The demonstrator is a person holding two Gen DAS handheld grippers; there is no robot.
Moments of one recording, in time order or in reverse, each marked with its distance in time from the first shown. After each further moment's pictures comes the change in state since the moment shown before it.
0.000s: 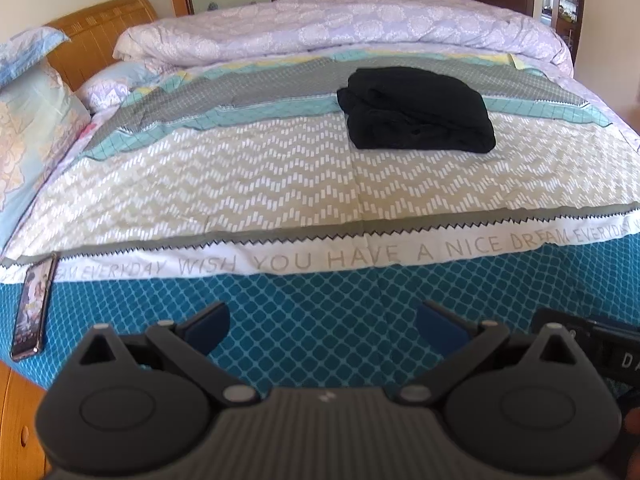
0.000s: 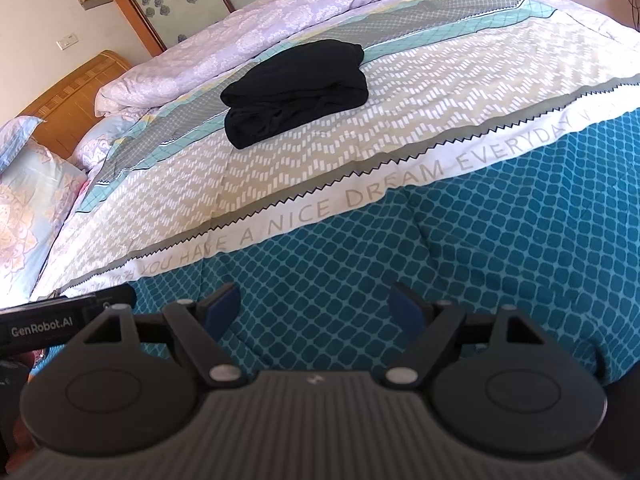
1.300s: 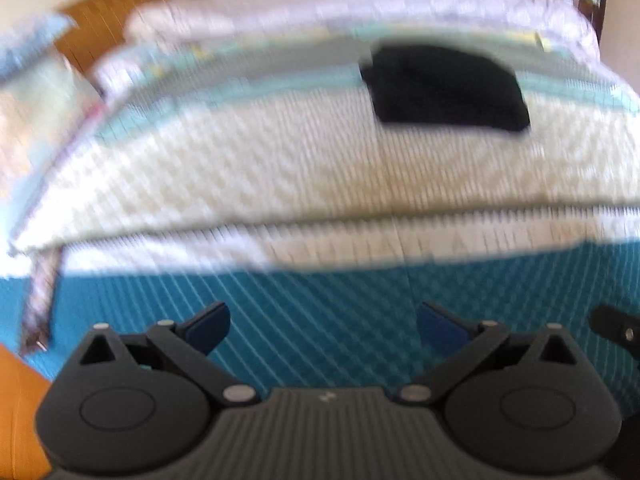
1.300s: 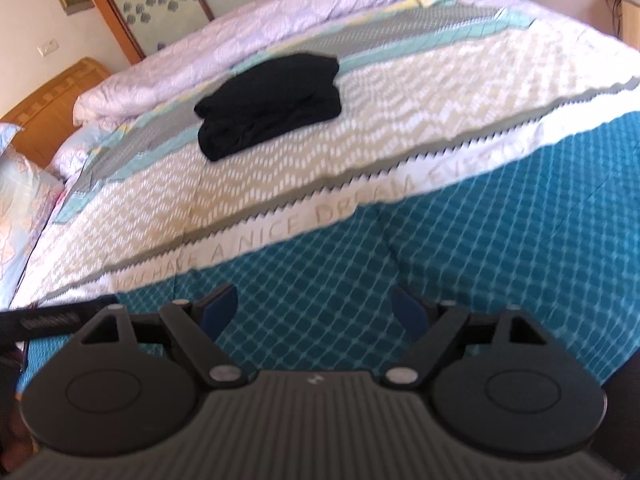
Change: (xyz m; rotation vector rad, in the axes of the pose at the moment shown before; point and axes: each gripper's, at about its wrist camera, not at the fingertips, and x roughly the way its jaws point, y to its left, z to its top) left arm 0.016 0.002 0.012 -0.004 0.027 0.094; right arm -0.003 -0.006 0.005 -0.001 -0.048 -0.076
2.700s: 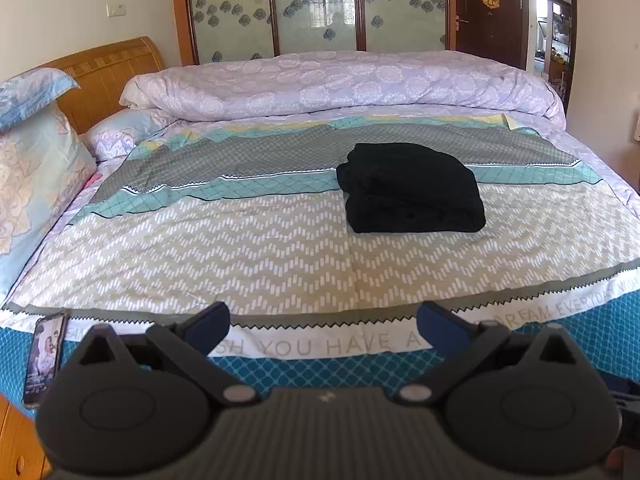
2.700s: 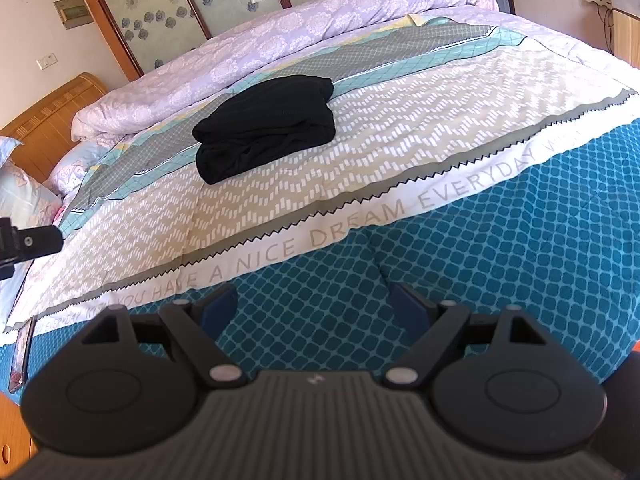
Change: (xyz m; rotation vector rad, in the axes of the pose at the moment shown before) left arm -0.056 0.006 0.026 -0.018 -0.198 -0.091; right arm -0.007 -0.001 0.006 0.005 -0.040 -0.010
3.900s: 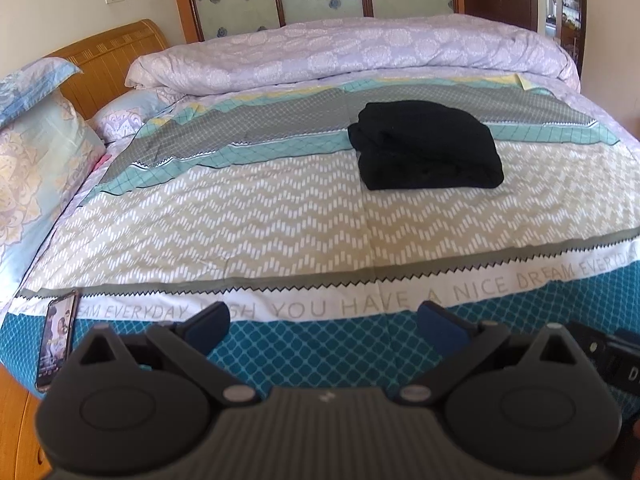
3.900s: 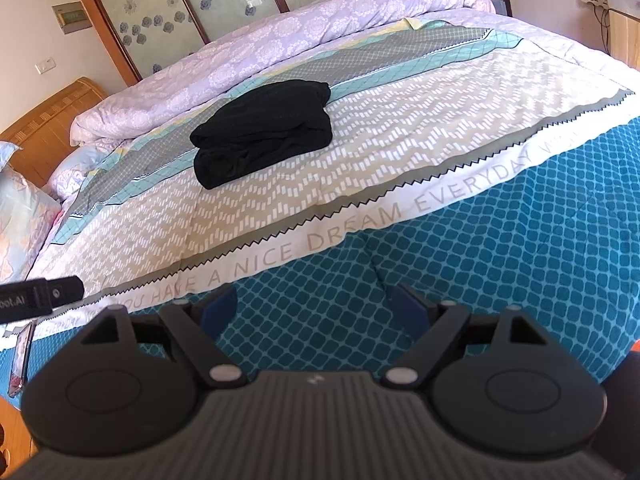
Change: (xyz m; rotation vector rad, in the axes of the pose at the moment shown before) left arm 0.018 -0.006 -0.016 0.041 0.104 0.054; right arm -0.002 -0.001 0.000 0.003 -0.015 -0.001
